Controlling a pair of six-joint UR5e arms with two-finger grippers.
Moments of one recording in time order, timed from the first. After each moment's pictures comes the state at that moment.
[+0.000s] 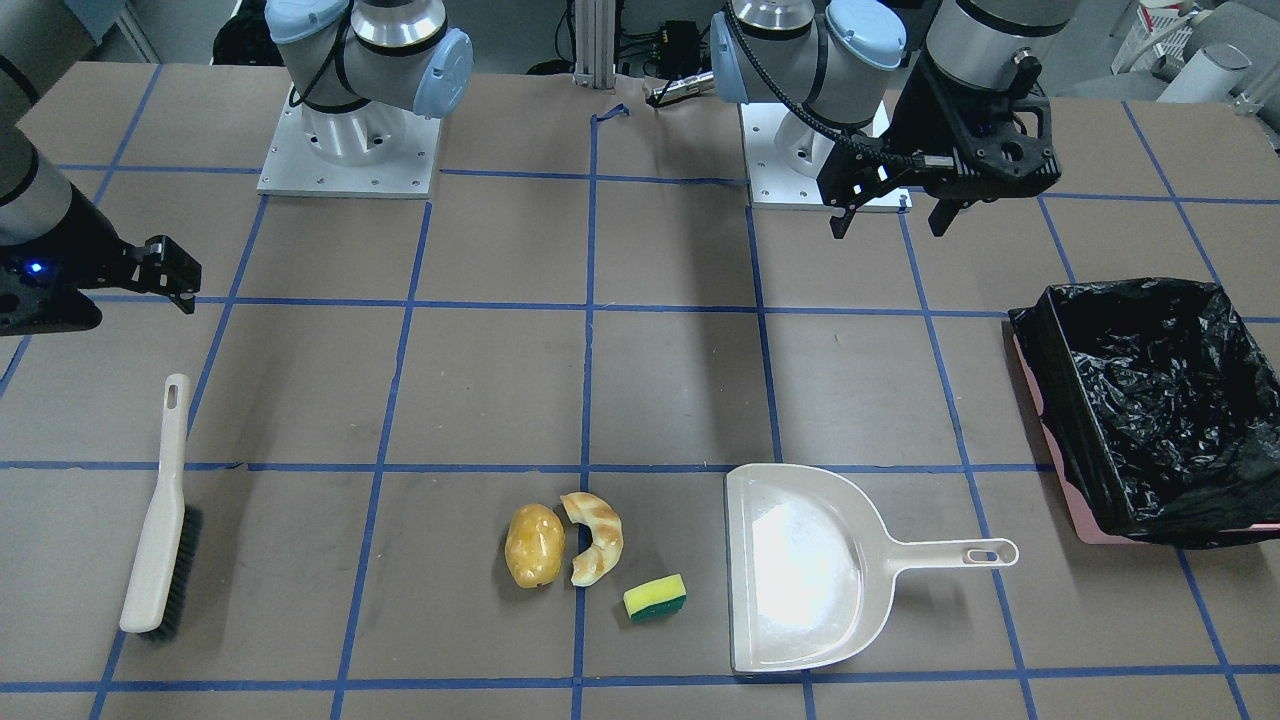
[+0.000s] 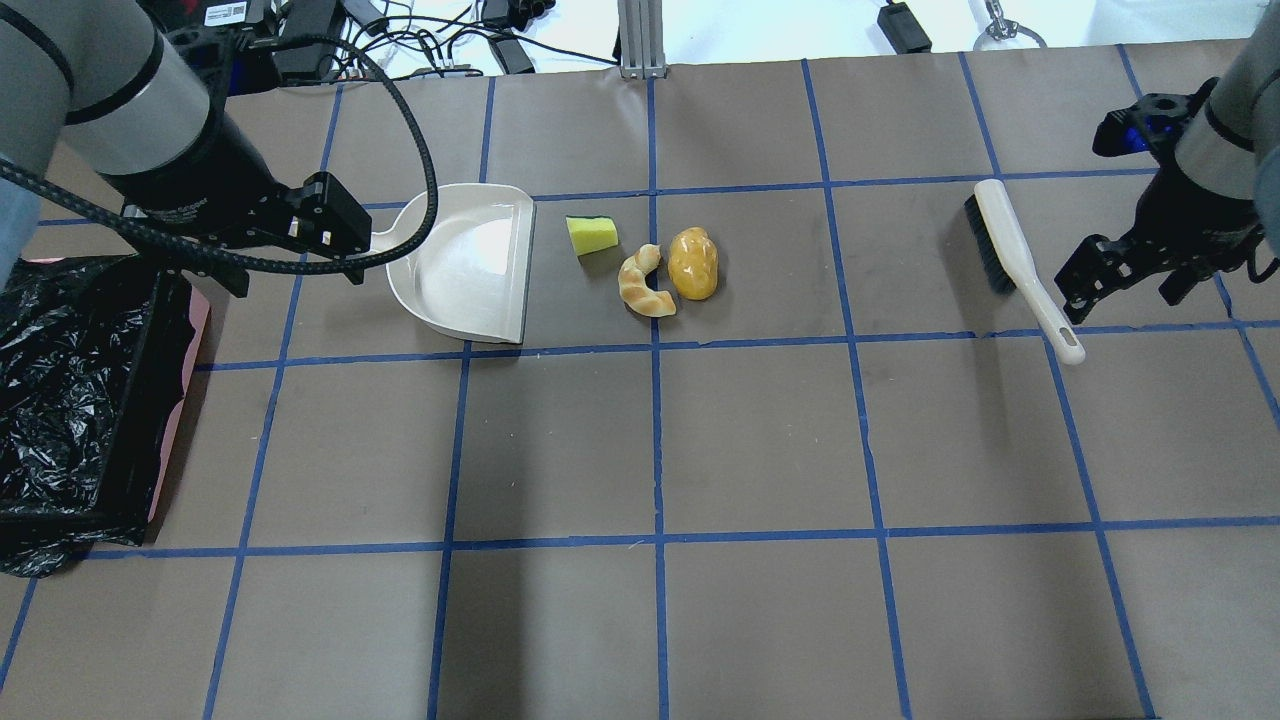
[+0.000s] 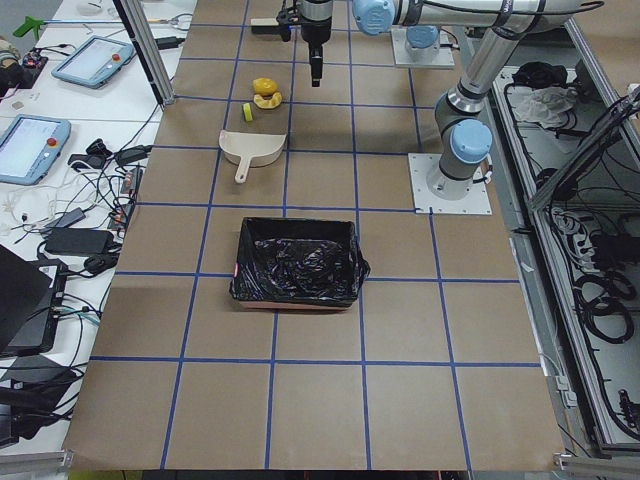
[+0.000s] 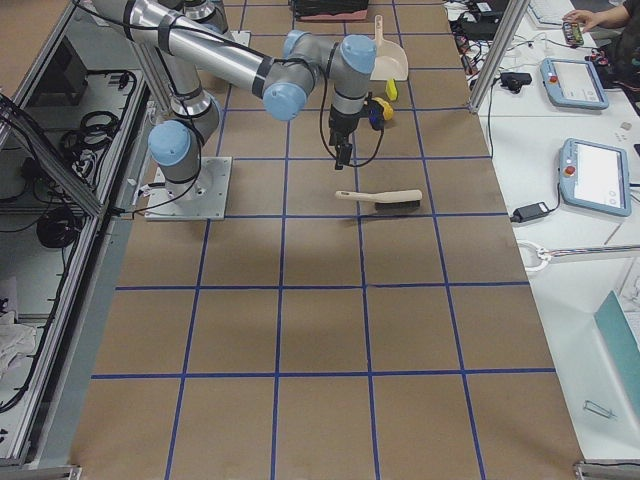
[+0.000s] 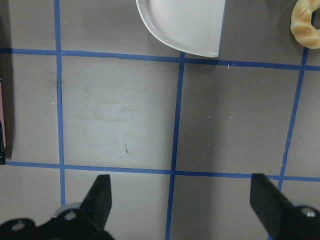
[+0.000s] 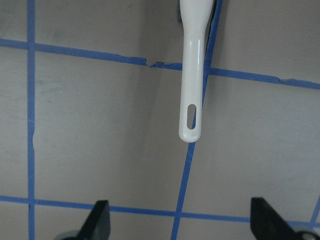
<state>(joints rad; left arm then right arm) -1.52 -1.47 -1.65 -1.57 1.56 -0.02 1.21 -1.52 1.82 -1.79 -1.67 -0.50</state>
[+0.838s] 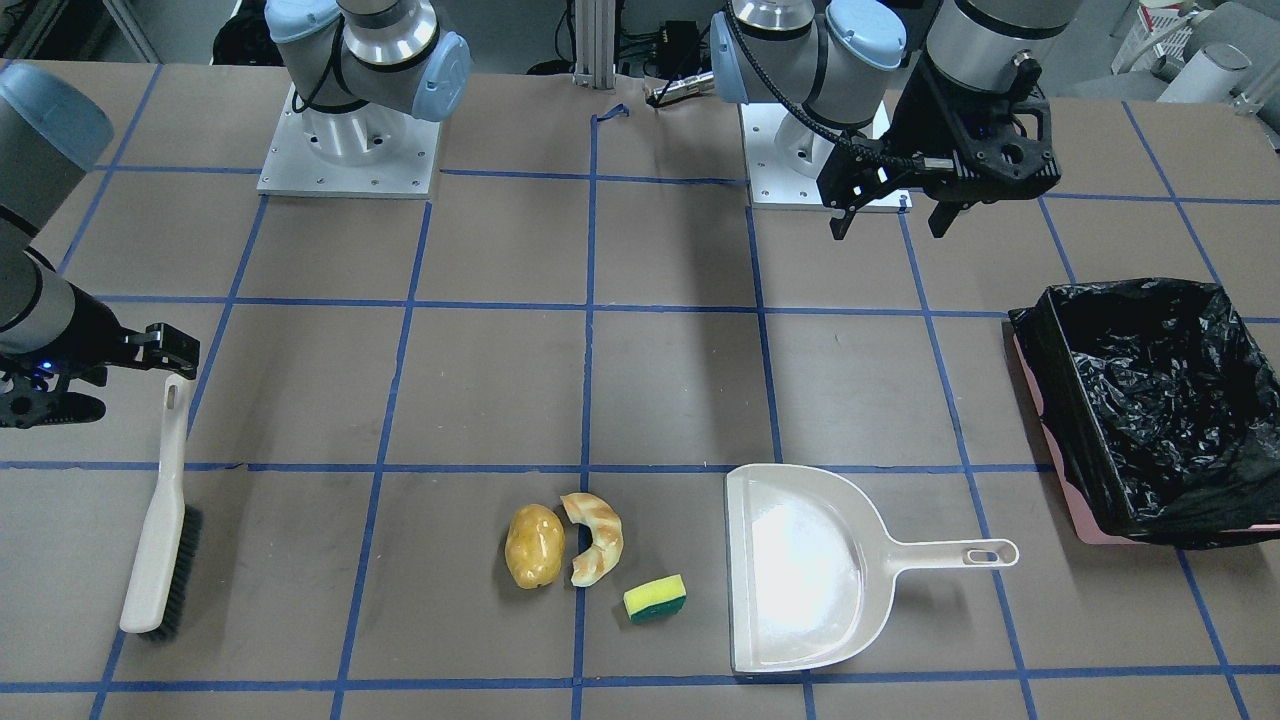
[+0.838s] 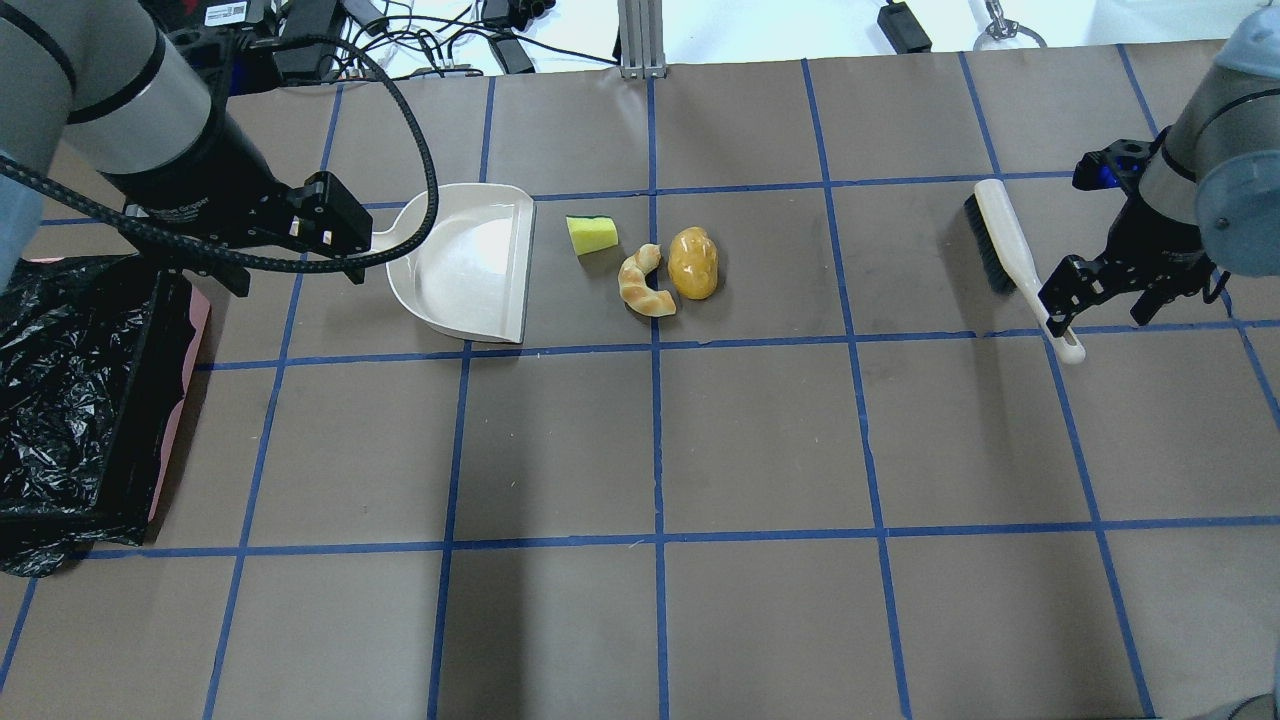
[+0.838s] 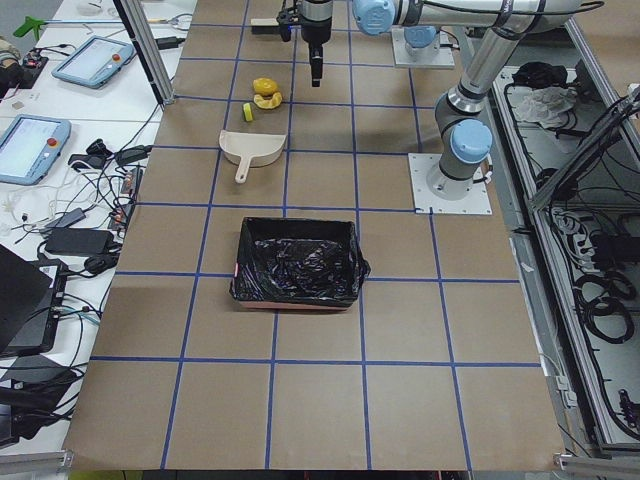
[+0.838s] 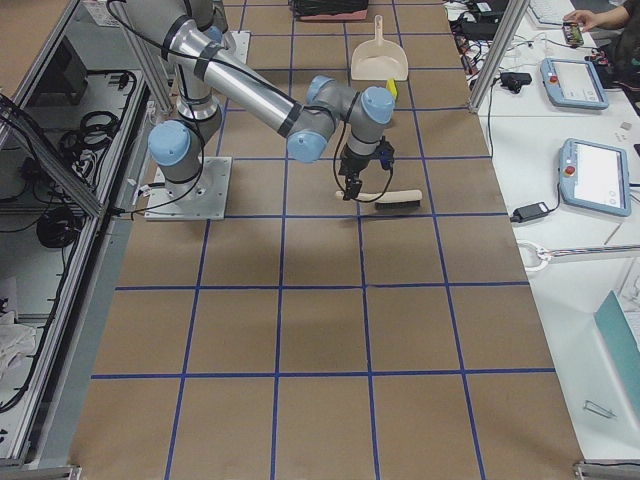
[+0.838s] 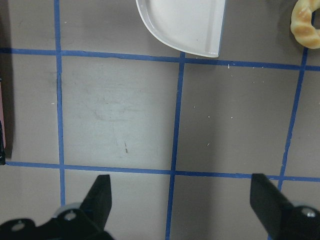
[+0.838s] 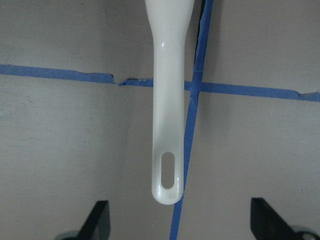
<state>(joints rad) -1.52 -1.47 -1.65 -1.57 1.56 -0.02 1.17 -1.34 1.82 -1.89 -1.67 -0.49</state>
